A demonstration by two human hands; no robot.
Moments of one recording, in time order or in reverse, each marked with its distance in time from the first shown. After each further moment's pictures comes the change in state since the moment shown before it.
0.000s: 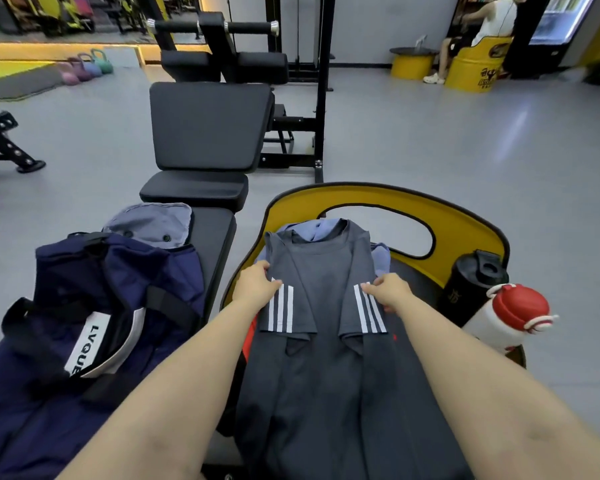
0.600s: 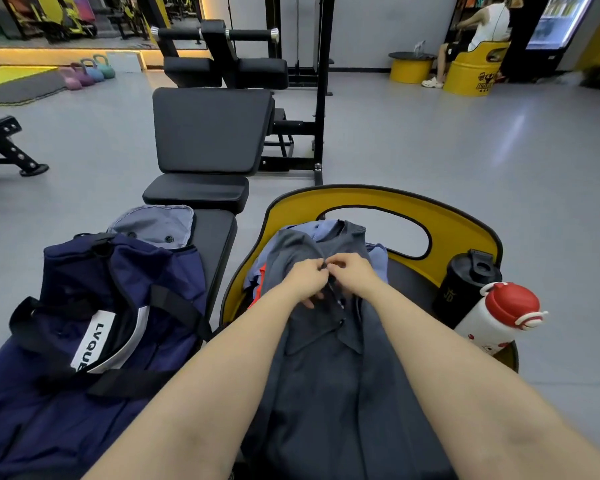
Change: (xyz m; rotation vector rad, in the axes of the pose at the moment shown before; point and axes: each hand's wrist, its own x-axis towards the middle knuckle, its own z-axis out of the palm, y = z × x) left_hand -0.022 0.076 0.020 -0.116 -0.342 0.057; right_hand -0.029 -0.054 0.013 0.054 -0.043 -0.394
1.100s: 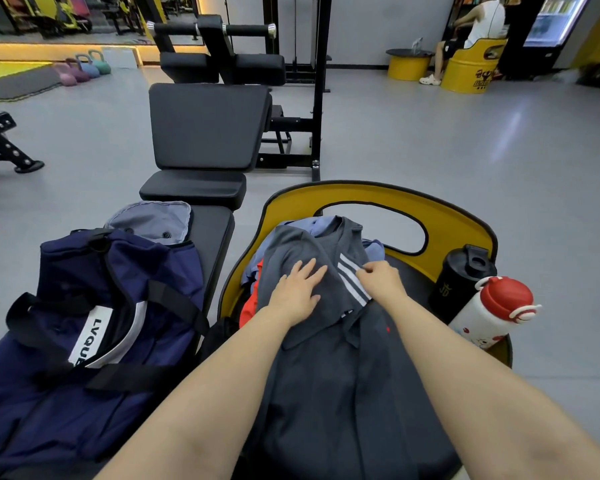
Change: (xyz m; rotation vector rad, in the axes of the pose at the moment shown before) left_hand -0.001 -0.049 0.020 0.651 0.067 0.282; right_hand -0.022 0.033 -0.016 -0.060 0.161 0.204
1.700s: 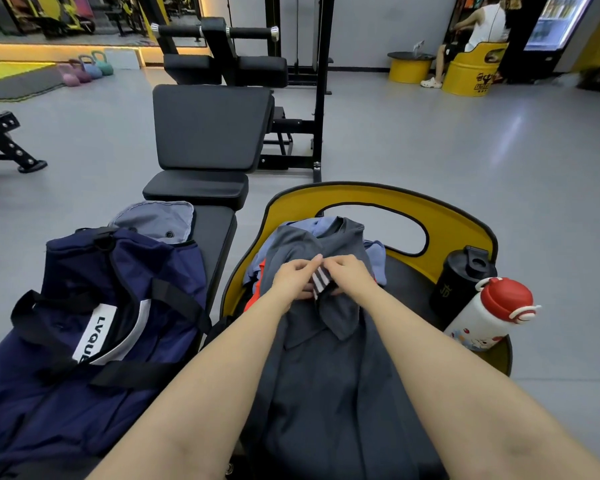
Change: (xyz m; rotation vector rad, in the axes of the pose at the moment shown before) left_hand -0.003 0.013 -0.028 -1.239 0.084 -0.408; right_hand -0.010 -0.039 0.025 0.223 -0.178 -0.169
